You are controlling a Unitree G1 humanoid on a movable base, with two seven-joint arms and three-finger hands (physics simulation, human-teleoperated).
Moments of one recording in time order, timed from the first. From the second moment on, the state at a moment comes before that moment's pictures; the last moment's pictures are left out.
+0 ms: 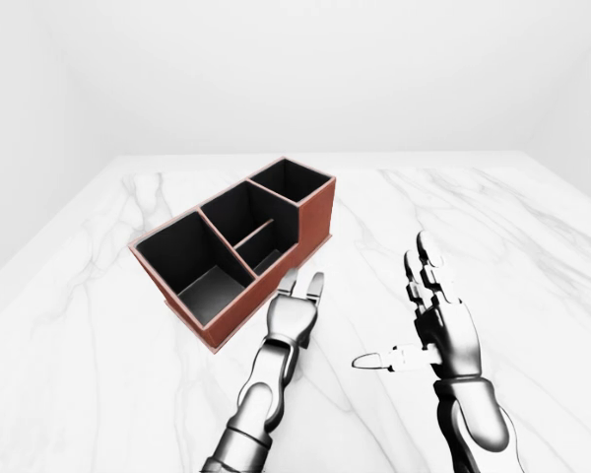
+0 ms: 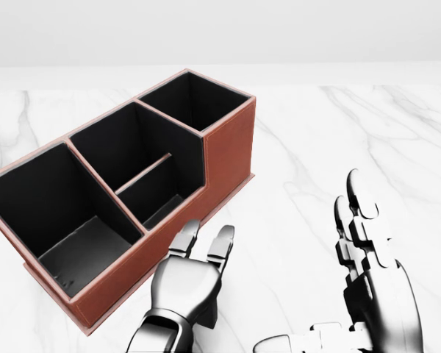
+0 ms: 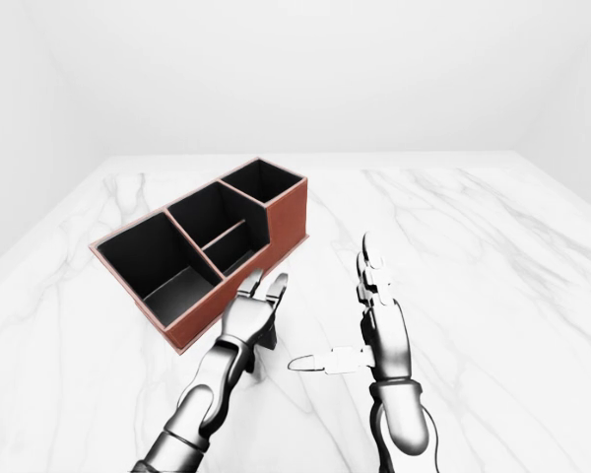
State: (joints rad) left arm -0.13 -0.10 -0.34 0.23 1.52 0.09 -0.13; right arm 0.33 -0.01 0.06 -0.64 -0.06 0.09 0.07
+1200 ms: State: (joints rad) left arm -0.34 -0.10 -0.29 0.66 1.45 0.09 -0.01; right arm 0.32 -0.01 0.06 -0.62 -0.06 0.09 0.07
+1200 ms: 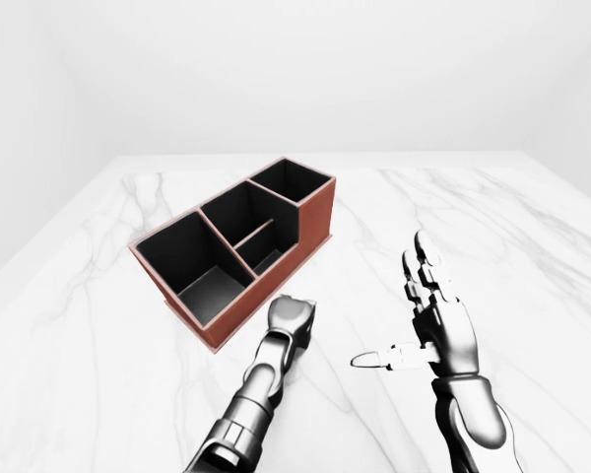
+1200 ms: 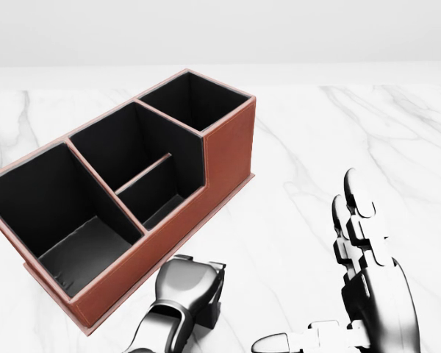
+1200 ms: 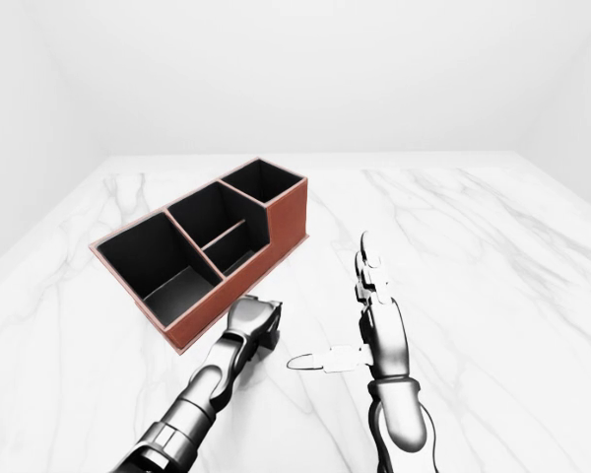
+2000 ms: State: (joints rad) left arm 0.05 -0.05 -0.39 -0.48 1.39 0.09 -0.09; right arm 0.32 -0.01 0.06 -0.62 -0.06 0.09 0.07
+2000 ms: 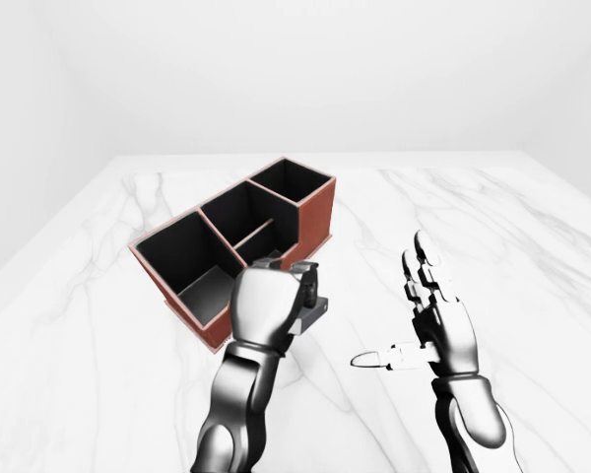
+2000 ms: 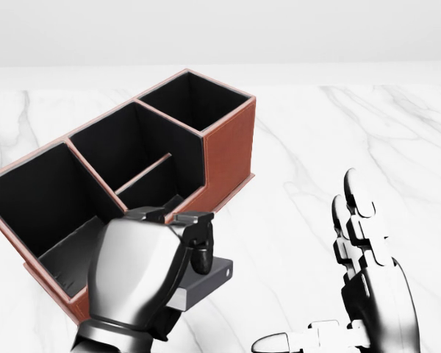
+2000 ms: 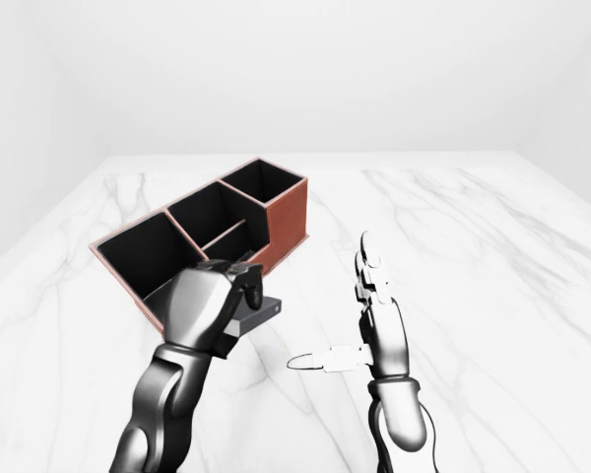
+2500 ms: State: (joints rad) left arm -0.15 0.00 -0.14 -0.43 1.40 0.09 -0.16; right arm 0.32 -0.01 0.06 -0.62 -0.06 0.09 0.07
